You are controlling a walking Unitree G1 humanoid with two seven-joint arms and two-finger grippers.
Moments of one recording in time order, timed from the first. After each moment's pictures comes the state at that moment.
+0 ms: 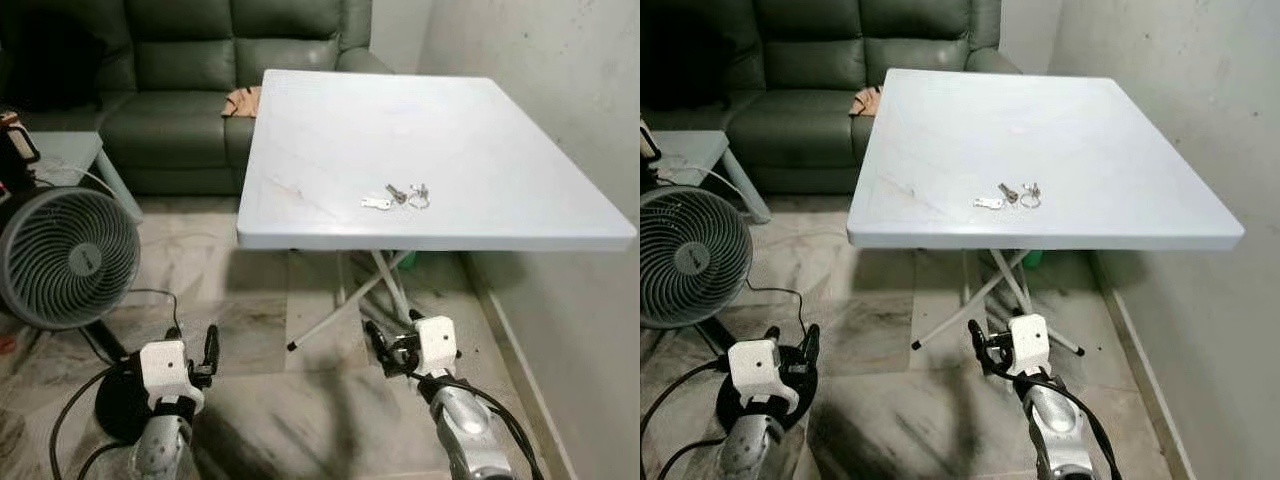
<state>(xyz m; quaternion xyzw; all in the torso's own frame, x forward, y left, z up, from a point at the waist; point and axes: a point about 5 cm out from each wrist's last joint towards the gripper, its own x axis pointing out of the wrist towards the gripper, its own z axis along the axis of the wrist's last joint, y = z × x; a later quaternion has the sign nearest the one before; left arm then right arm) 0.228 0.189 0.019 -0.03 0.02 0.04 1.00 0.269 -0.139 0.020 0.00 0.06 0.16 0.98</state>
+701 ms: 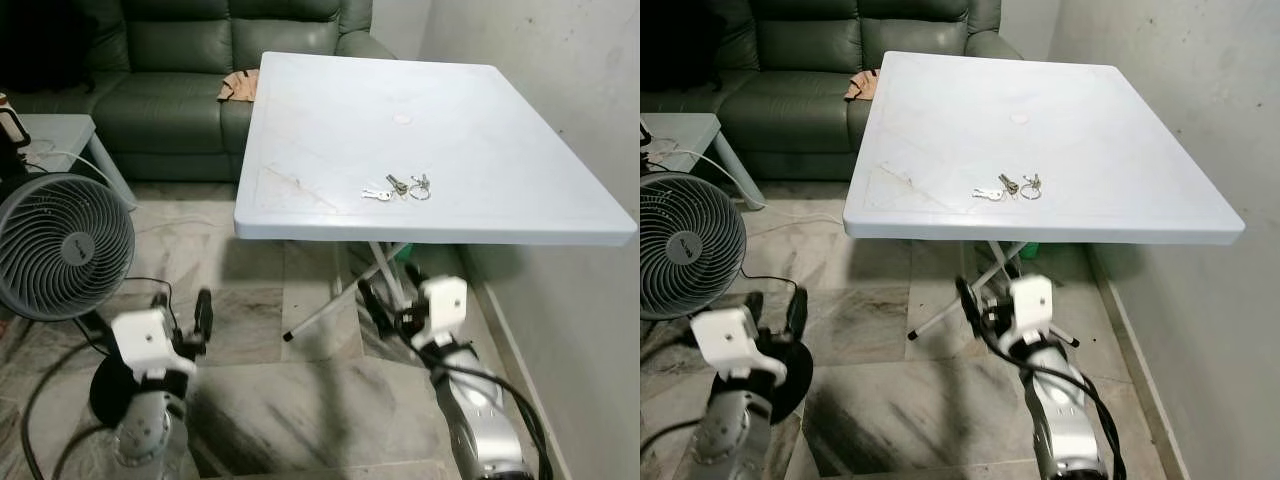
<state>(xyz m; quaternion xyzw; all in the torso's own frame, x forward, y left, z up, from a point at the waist) 0.239 0.187 0.106 -0.07 -0.08 0.04 0.99 0.288 -0.113 0.111 0.04 -0.09 0.21 0.97</state>
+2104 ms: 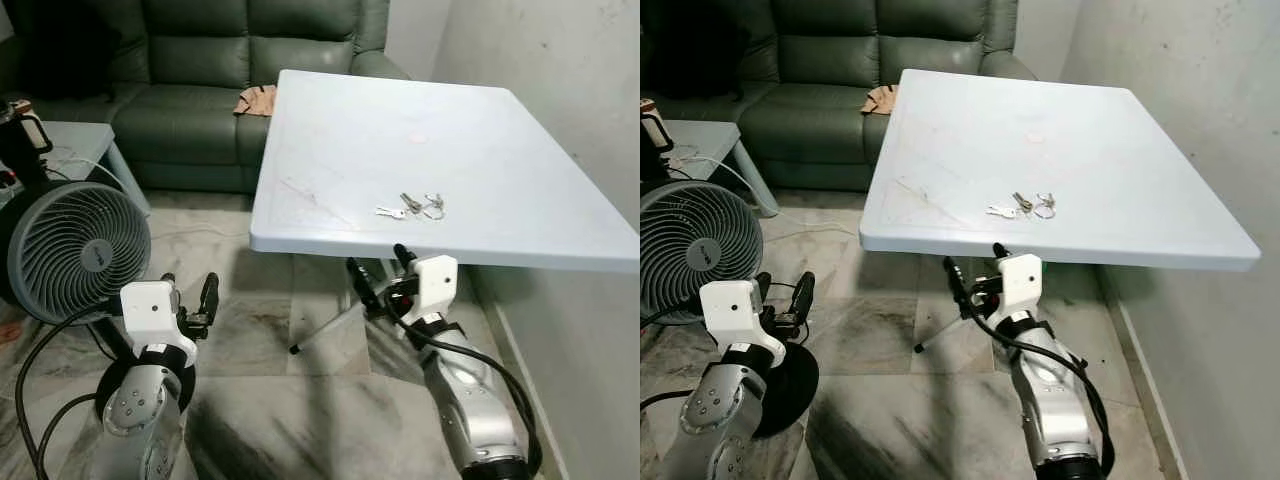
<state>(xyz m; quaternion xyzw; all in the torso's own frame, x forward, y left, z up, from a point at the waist) 0.250 0.184 0.108 -0.04 0.00 0.00 1.00 0.293 -0.103 0.111 0.04 -0.05 0.21 0.97</state>
